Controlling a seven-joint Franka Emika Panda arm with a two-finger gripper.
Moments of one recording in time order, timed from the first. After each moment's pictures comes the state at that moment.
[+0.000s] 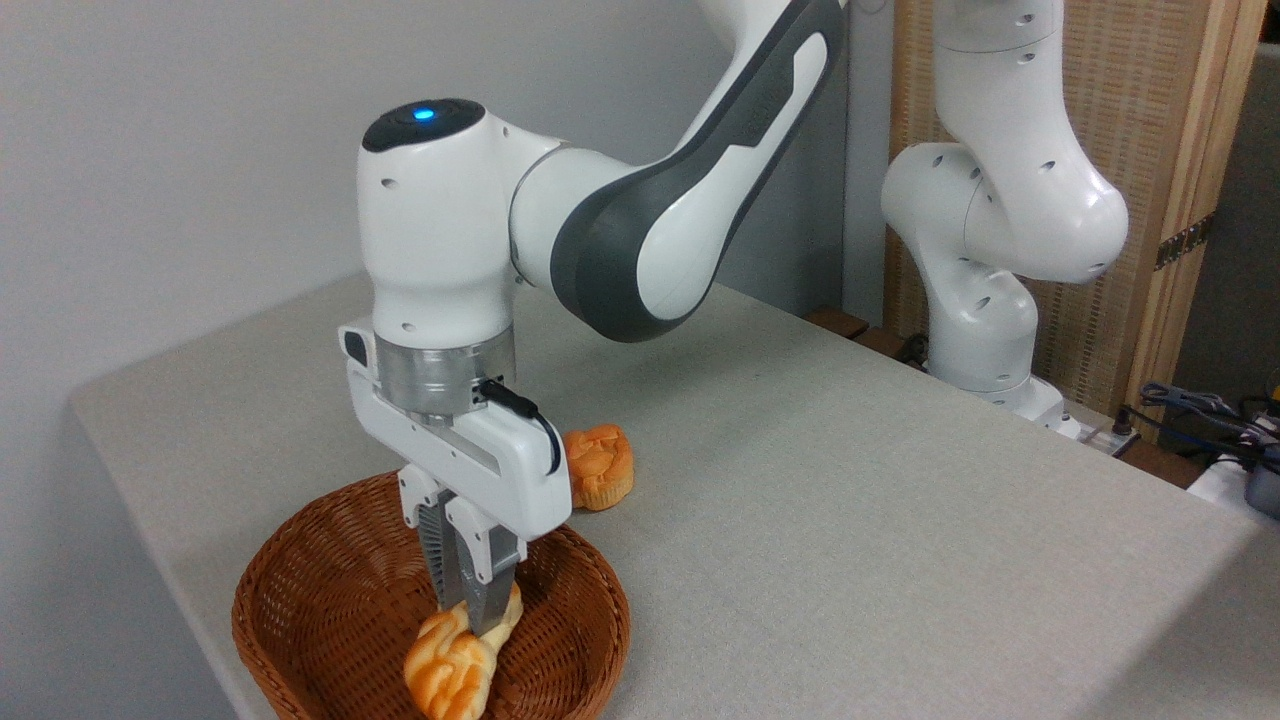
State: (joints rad) arm 0.03 0.17 -0.04 -1.89 -0.02 2.24 0.64
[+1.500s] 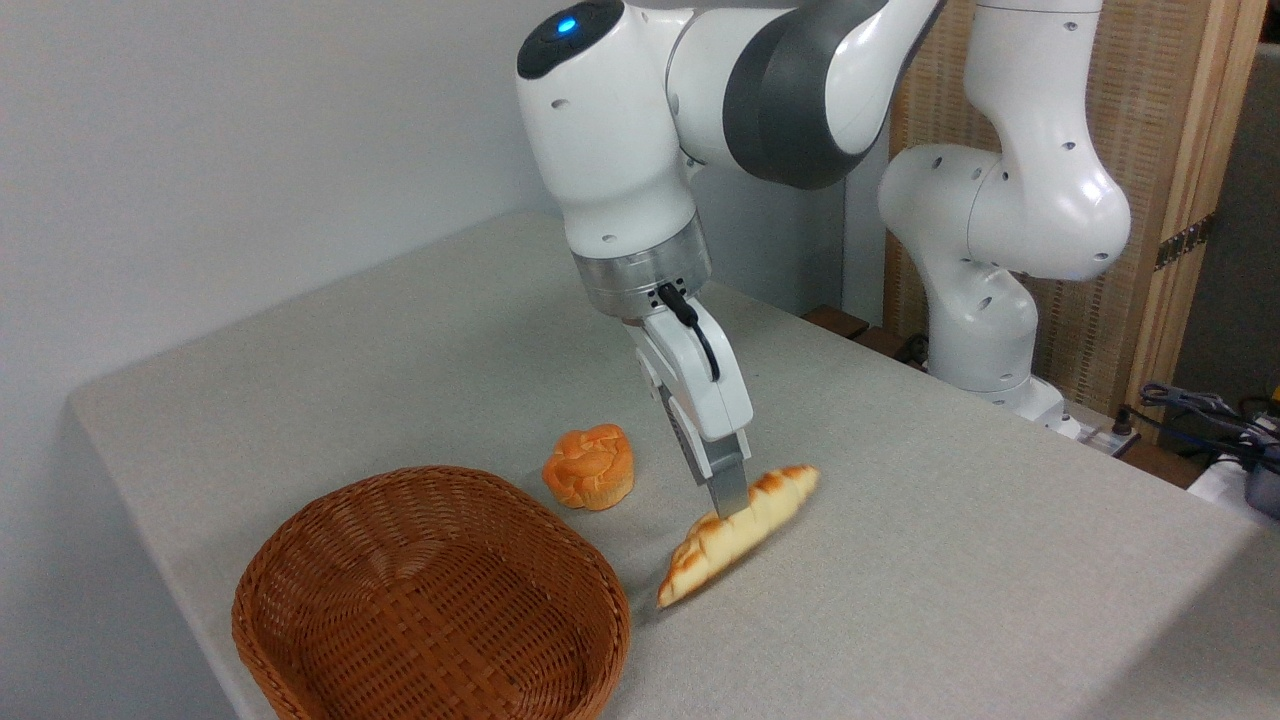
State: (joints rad) arm 0.09 -0.20 -0.03 -2.18 0.07 1.84 1.18
